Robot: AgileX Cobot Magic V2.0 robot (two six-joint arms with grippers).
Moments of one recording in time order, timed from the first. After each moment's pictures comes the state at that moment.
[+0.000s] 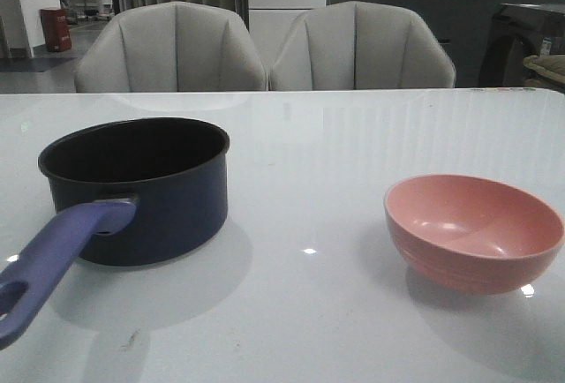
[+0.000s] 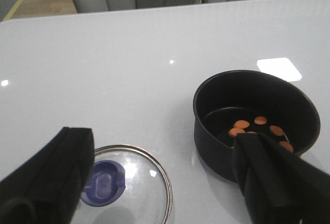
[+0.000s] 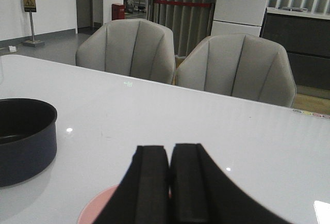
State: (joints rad) left arm -0.11 0.55 -0.56 -0.04 0.47 0.03; right arm 0.32 0.30 -0.15 0.41 -0.10 -0.45
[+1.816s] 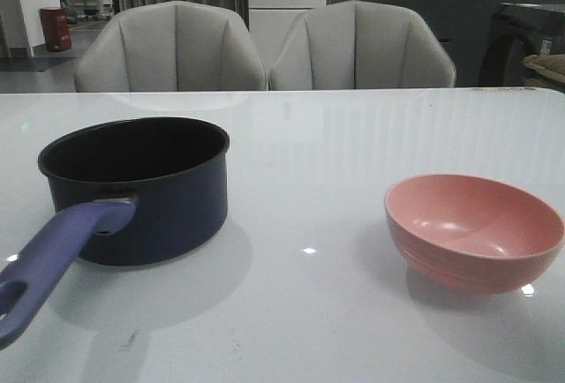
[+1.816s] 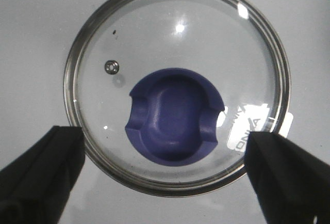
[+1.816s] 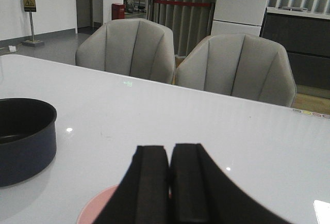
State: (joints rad) left arm 0.12 1.65 -1.16 0.01 1.00 -0.04; right arm 0.32 0.30 -0.15 0.41 -0.10 -0.45
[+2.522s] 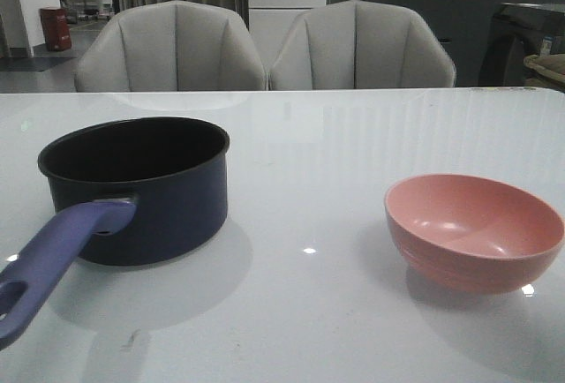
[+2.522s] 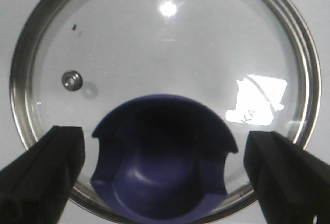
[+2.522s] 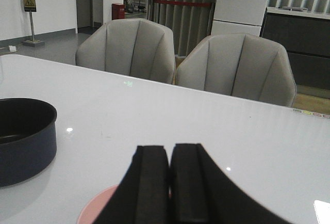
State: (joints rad) left arm 0.12 1.80 -1.16 -0.03 0.97 0.01; right arm 0.32 0.30 -0.15 0.41 -0.10 -0.45
